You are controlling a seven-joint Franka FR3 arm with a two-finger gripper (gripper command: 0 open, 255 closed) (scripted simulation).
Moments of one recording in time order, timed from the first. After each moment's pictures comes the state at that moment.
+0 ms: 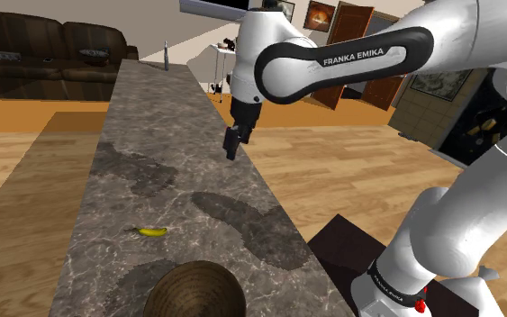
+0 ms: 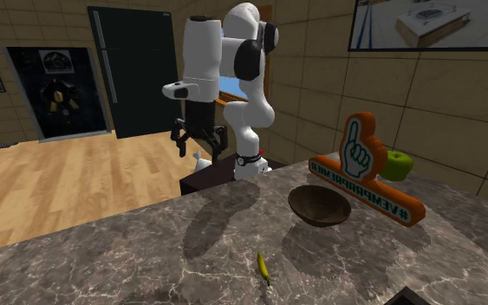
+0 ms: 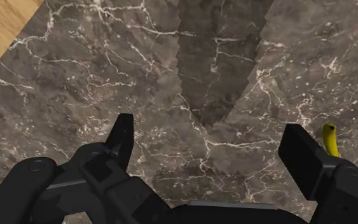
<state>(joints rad) 0.15 -0.18 0.26 -2.13 -0.05 2.02 0.01</state>
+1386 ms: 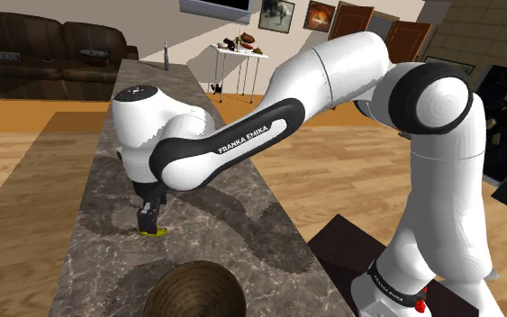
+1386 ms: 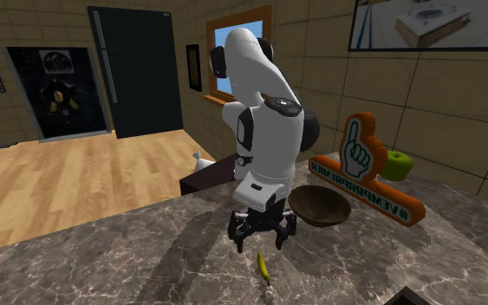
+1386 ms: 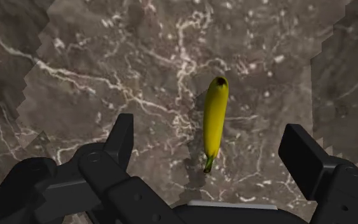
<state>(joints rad) 0.39 0.47 0.40 -1.70 -0.32 2.11 0.05</state>
